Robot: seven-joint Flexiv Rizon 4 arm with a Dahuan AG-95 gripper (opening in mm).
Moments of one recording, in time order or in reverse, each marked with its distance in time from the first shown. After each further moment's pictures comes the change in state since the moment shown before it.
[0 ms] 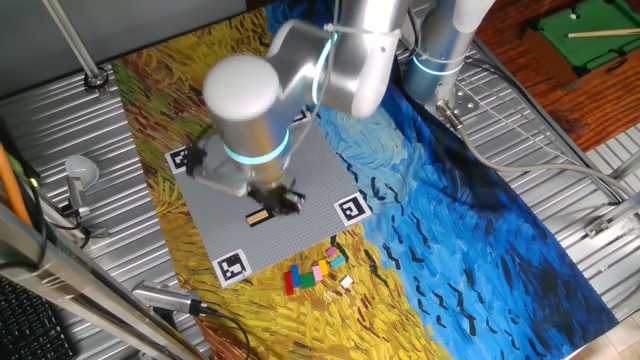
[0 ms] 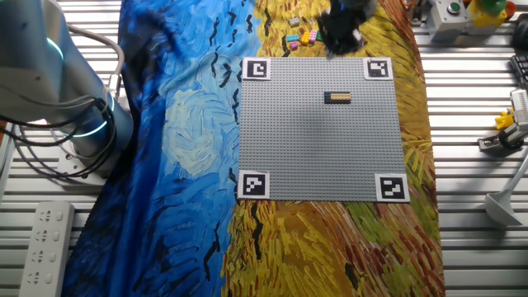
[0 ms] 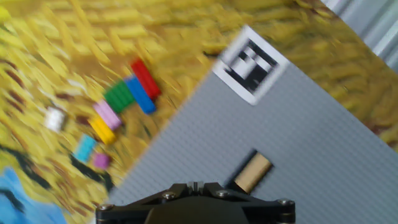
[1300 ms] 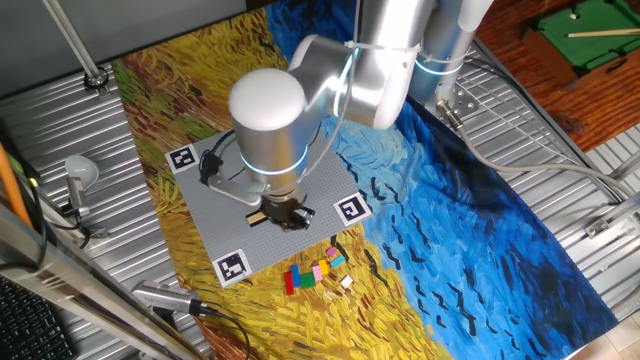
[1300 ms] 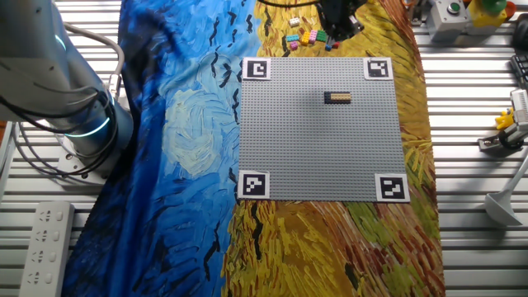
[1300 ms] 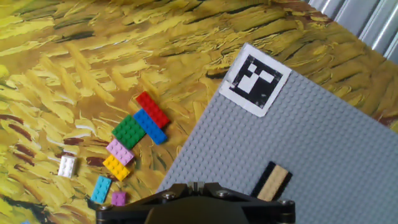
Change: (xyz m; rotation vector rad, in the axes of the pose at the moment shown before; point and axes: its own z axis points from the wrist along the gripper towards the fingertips) arm -0.022 0.026 0.014 -0.010 -0.070 -0.033
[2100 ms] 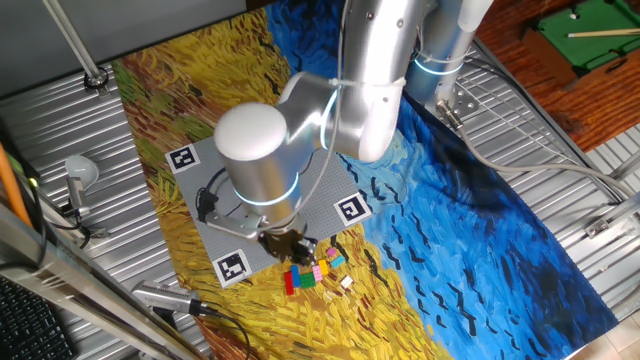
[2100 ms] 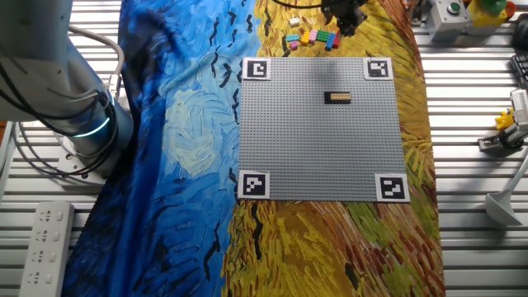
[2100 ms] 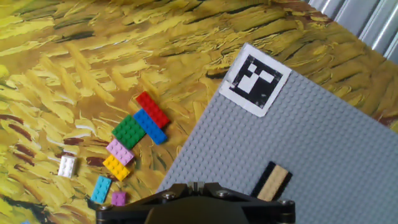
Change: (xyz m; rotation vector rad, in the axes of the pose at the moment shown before) arm -0.056 0.030 0.036 -0.060 -0.074 0.075
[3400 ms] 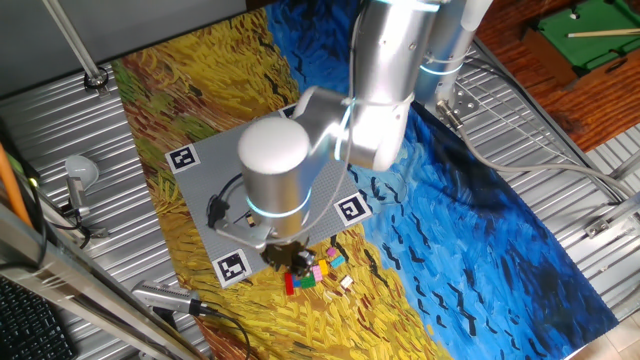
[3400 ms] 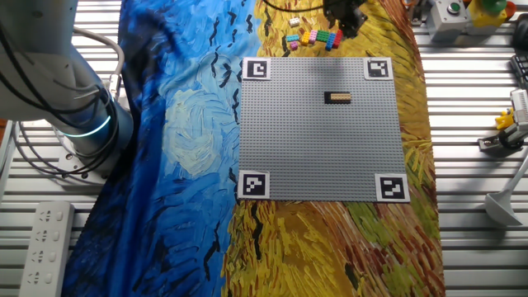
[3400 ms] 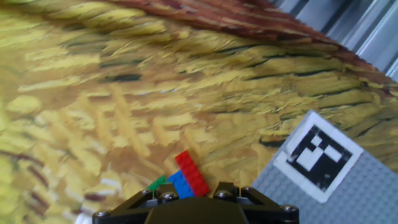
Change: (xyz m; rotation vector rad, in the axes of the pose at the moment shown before) arm -0.019 -0.014 0.023 0.043 -0.014 -0.034
